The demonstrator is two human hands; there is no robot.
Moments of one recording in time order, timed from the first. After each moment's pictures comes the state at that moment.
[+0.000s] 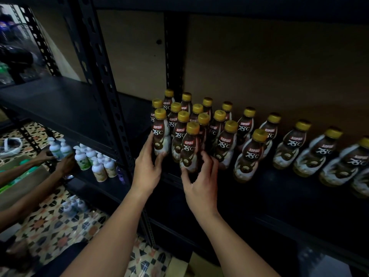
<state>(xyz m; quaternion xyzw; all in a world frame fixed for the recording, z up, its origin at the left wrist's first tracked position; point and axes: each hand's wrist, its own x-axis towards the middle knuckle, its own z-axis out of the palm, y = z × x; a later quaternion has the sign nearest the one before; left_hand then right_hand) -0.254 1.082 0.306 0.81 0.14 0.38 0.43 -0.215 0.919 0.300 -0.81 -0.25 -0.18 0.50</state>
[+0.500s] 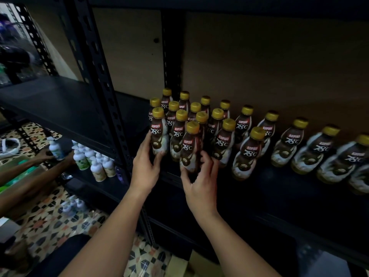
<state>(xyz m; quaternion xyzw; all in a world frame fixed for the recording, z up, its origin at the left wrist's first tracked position) -0.254 1.084 0.303 0.81 0.15 0.38 0.41 -0.215 0.915 0.297 -0.80 -0.25 -0.19 0.51</state>
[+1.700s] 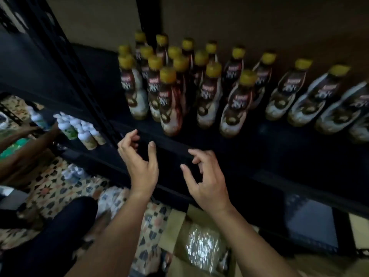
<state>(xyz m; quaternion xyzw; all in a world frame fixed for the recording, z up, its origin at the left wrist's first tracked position) -0.281 1.005 0.231 0.76 0.23 0.49 0.37 -0.237 0.832 0.247 -0.75 -0.38 -0.20 0.50</state>
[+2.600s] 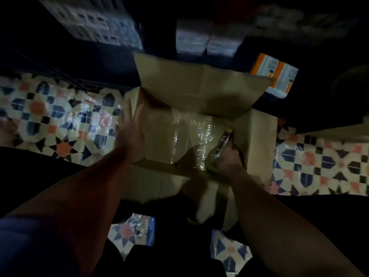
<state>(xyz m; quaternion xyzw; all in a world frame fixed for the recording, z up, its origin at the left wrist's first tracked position) -0.356 0.915 -0.467 0.96 0.20 -0.14 0.14 -0.323 0.612 -0.498 -0.90 0.14 0.38 0.18</state>
